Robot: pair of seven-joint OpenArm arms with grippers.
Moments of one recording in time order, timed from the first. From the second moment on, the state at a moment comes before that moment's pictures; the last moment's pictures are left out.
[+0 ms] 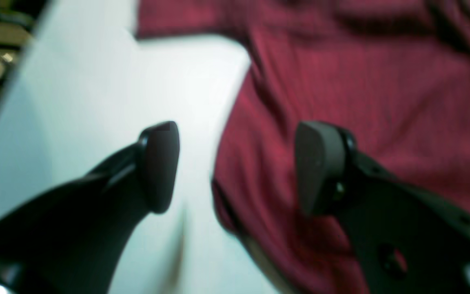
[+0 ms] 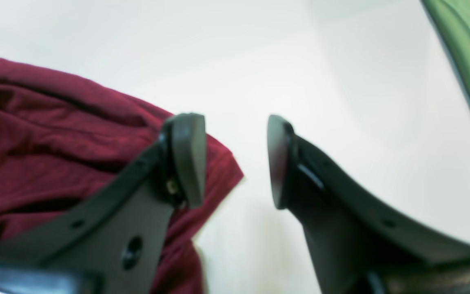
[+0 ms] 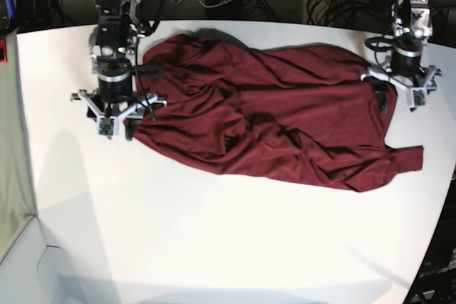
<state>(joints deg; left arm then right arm) 20.6 -23.4 -9.4 85.5 -18.8 -0.2 3.4 -12.1 -4.6 9.2 93.8 -9.5 1.5 -14.6</state>
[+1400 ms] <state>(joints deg) -5.1 -21.4 0.9 59.2 -18.7 -0.3 3.1 -3.1 -3.2 6.1 80.1 -9.7 7.6 -21.5</state>
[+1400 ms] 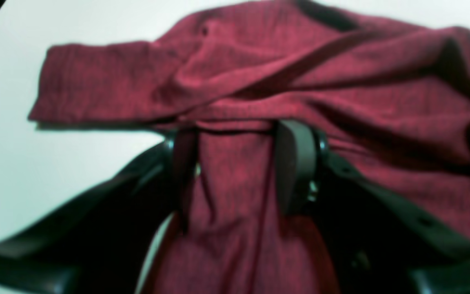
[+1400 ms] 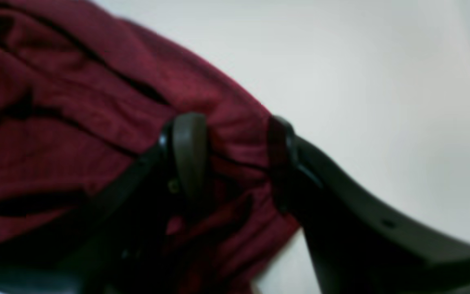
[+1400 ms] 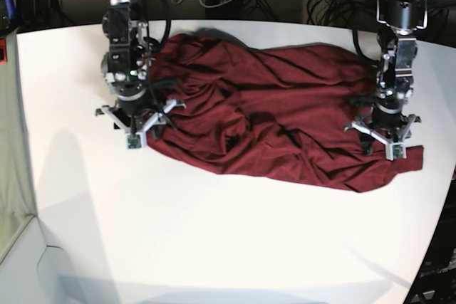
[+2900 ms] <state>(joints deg) -16.0 -21.3 -8.7 68.8 -18.8 0.4 3.7 11.7 -1.1 8.0 96.6 -9.9 7.6 -23.3</state>
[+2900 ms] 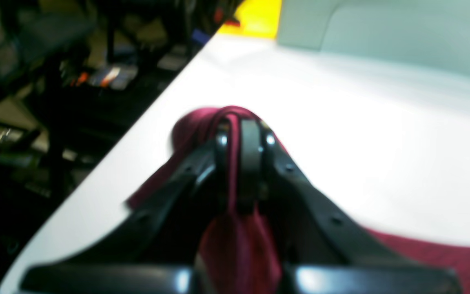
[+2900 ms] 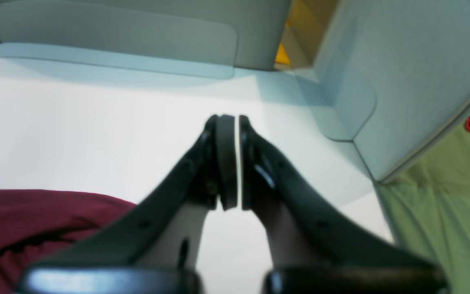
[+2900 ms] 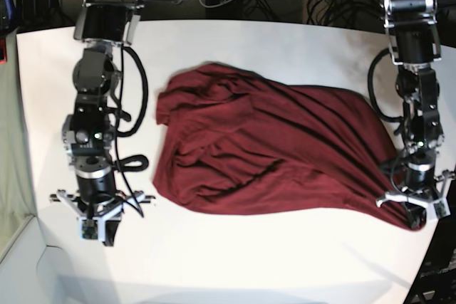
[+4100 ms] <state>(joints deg) -8.9 -18.6 -8.8 64.9 -18.6 0.1 3.4 26.6 -2.7 2.8 50.1 -9.7 7.5 -22.4</state>
